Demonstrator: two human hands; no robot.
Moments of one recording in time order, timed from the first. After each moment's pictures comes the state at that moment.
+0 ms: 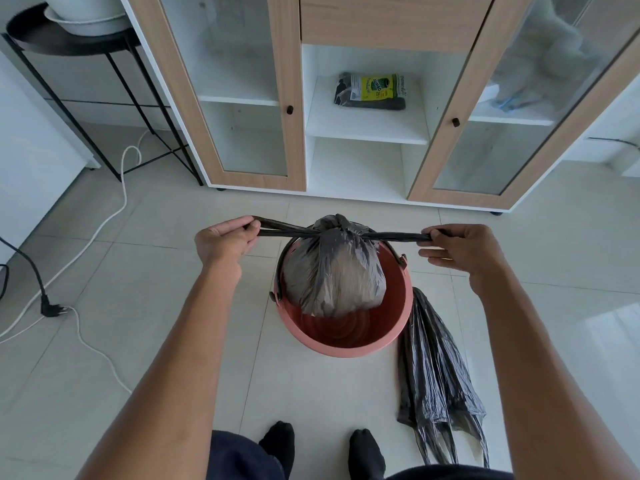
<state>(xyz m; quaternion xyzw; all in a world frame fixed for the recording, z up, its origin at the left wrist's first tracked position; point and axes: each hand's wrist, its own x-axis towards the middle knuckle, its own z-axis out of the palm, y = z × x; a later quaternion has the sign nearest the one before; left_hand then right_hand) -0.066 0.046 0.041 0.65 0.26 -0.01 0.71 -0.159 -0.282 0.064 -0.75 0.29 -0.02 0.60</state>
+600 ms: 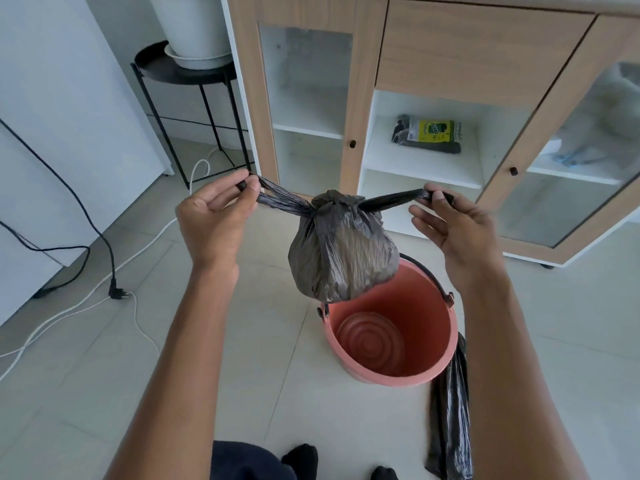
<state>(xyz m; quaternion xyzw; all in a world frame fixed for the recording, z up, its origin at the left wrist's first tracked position) -0.110 0.120 0.149 0.62 0.13 0.22 0.74 -0.117 -0.160 0.137 -0.57 0.13 -0.10 0.81</state>
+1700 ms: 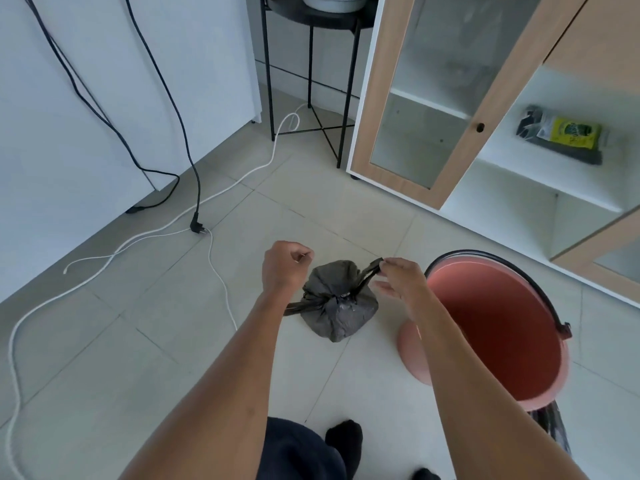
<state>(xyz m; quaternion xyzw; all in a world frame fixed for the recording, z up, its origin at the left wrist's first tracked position) -0.129 0.254 -0.029 0.86 0.22 0.04 0.46 -0.079 0.049 -0.041 -0.73 0.27 0.20 0.59</state>
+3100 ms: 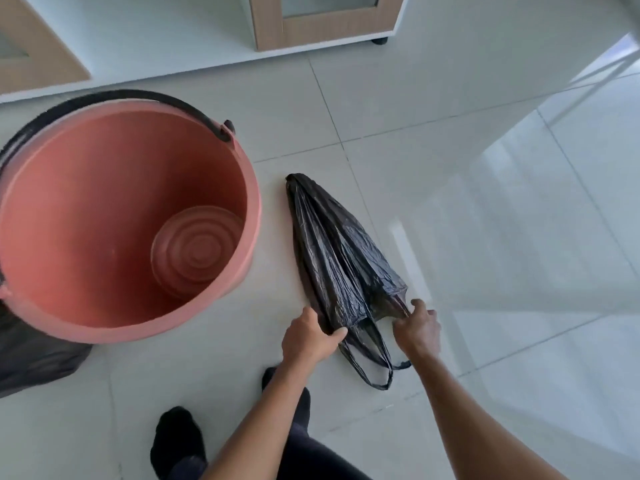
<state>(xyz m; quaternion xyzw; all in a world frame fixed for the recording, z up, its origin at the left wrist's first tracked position) -0.303 -0.202 -0.287 0.87 -0.09 -0.46 0.15 -0.424 -0.360 -0.314 -0.73 0.60 0.17 0.27</state>
